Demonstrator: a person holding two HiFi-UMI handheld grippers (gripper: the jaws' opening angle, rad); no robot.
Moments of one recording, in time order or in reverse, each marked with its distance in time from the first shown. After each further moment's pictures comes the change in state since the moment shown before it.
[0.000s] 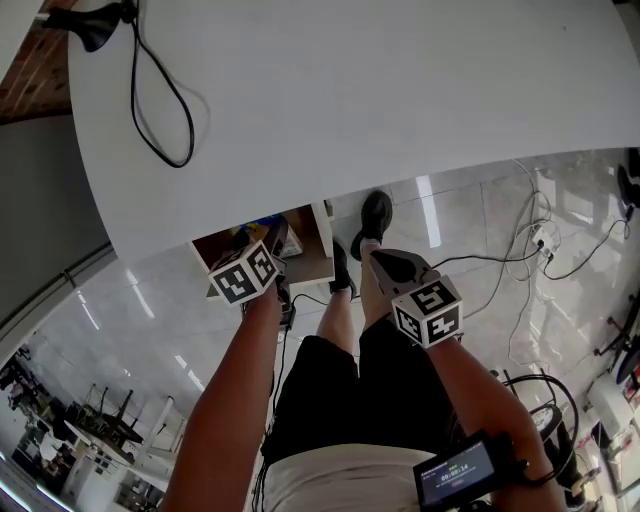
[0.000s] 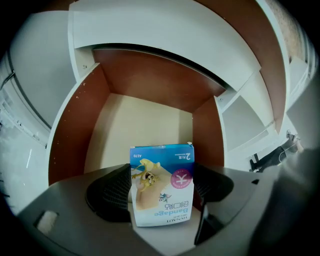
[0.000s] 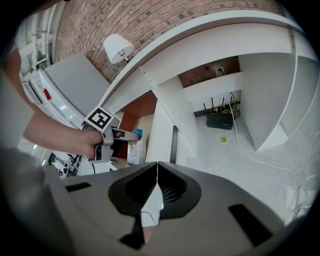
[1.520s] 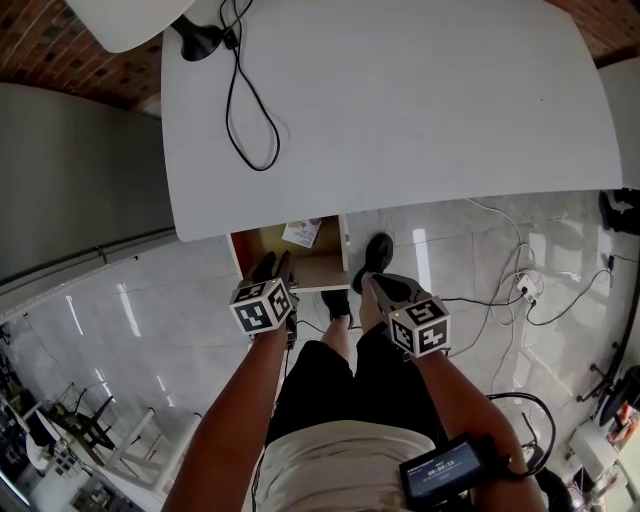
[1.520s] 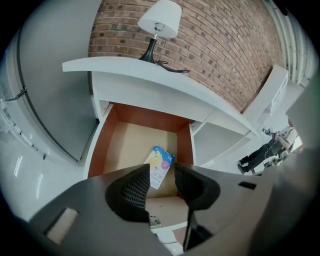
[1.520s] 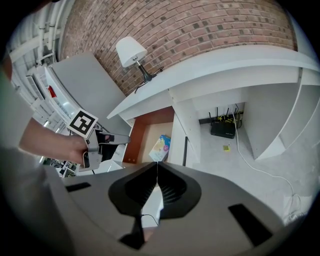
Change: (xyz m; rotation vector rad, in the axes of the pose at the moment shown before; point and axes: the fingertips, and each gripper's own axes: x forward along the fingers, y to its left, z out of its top) left arm -0.111 -0.004 0.020 0.048 -0.137 -0.091; right arm -0.034 0.066 0.039 -0.050 -0.015 -0.014
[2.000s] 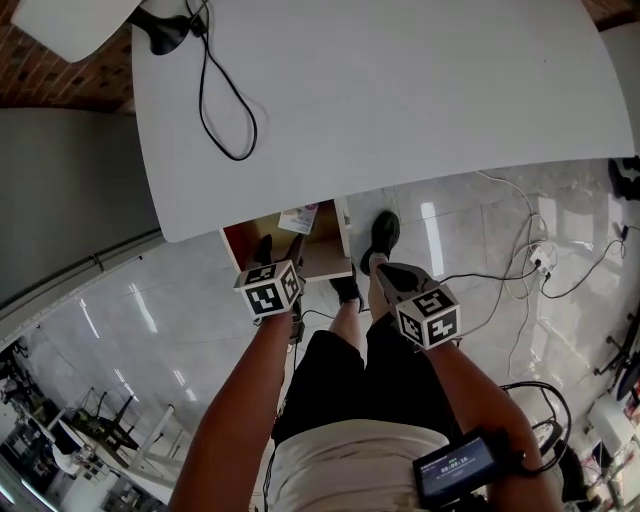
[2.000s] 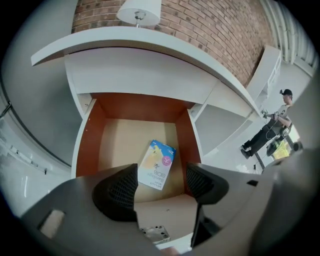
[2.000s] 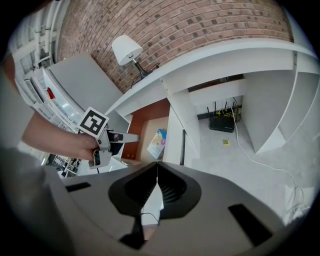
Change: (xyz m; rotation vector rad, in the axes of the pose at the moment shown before) left arm 0.042 -0.003 -0.013 0.146 0.052 0.023; right arm 0.005 -0.011 -0.023 0.033 0.016 0.013
